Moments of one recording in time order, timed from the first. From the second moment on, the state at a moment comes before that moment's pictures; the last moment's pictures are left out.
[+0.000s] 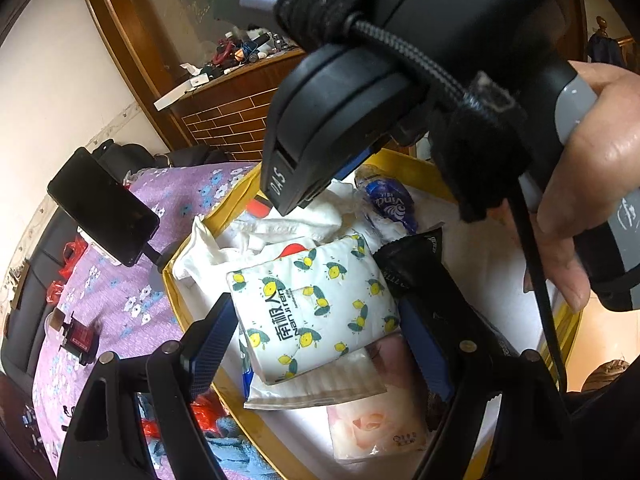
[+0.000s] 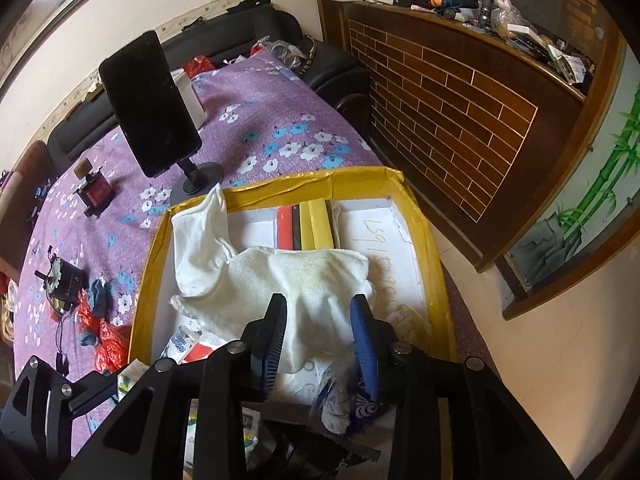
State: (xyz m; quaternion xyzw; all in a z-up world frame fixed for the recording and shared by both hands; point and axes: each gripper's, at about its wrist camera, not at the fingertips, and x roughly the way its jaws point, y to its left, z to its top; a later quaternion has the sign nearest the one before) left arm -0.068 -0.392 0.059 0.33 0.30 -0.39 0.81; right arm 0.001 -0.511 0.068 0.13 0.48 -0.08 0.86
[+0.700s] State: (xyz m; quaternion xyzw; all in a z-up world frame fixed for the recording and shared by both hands) left arm -0.080 -0.383 0.072 0.33 0.28 -0.39 0.81; right arm -0.023 -0.499 0.091 0.13 0.46 -0.09 0.87
